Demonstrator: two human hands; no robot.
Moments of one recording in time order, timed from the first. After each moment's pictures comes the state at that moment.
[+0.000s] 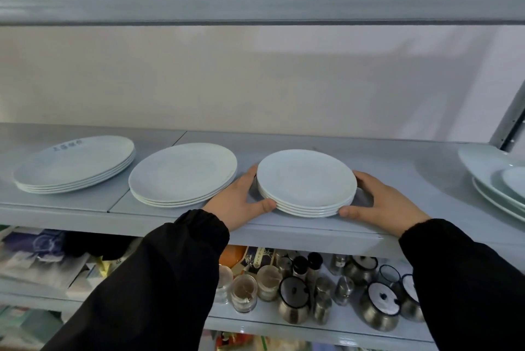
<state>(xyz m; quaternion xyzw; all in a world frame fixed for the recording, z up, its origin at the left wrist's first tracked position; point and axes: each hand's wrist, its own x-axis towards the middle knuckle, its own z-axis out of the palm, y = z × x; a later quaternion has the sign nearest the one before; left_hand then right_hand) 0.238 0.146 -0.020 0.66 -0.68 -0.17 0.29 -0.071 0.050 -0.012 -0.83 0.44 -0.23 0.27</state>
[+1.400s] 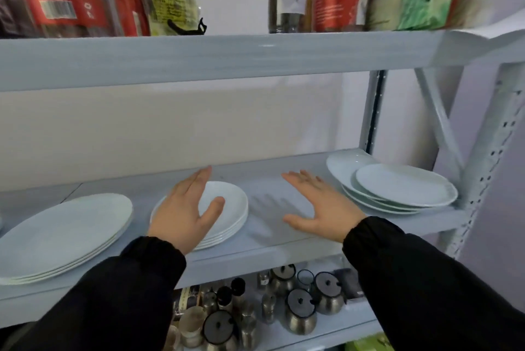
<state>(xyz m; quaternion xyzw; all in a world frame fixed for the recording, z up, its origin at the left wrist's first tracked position) 0.129 0.127 0.031 0.61 -0.72 0.04 0.32 -0.170 0.081 0.031 -0.87 0.44 -0.22 0.07</state>
